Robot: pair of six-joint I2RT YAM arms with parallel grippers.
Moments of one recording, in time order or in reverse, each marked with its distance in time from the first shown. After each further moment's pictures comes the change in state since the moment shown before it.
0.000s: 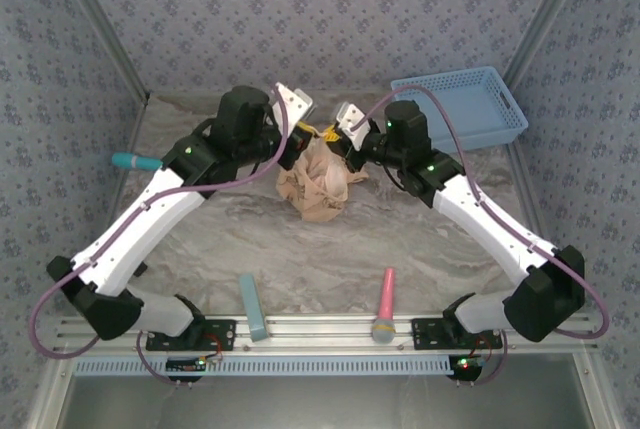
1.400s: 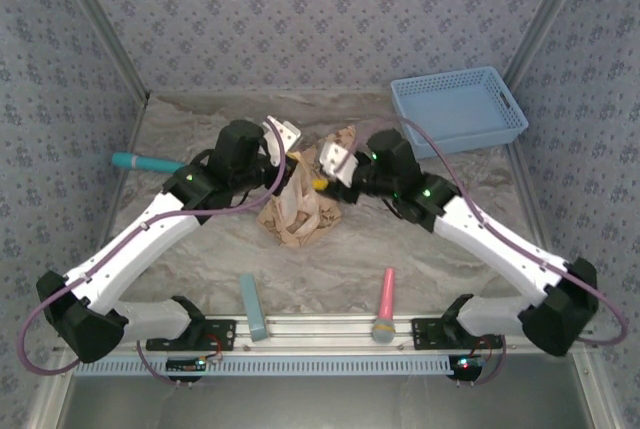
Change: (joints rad) left arm 0.024 -0.122 -0.294 0.091 -0.085 0.001; right arm 0.171 -0.135 -0.141 -0.145 0.104 -0.139
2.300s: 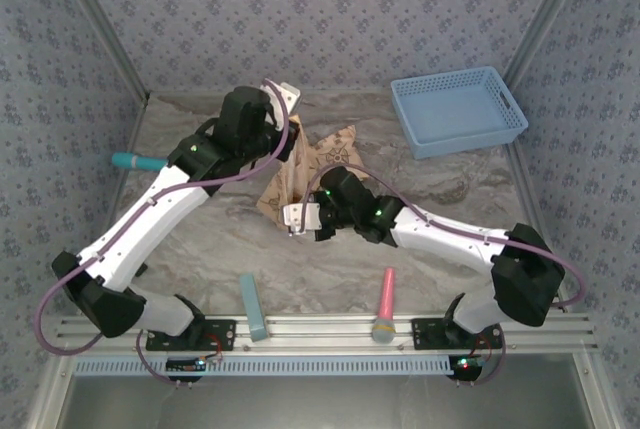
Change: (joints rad) left arm 0.014 0.167 0.298 -0.068 -0.130 -0.078; right arm 0.181 0.238 -0.074 0.117 0.066 -0.362
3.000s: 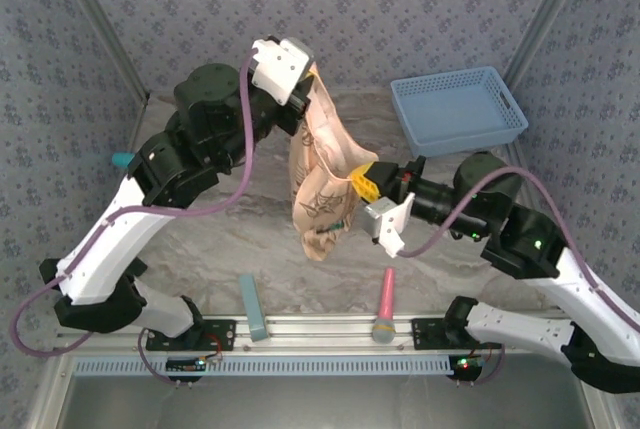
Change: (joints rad) left arm -0.306 0.026 0.469 0.061 -0.240 0.268; right arm 0.008 -0.557 0.345 -0.370 0.094 -0.391
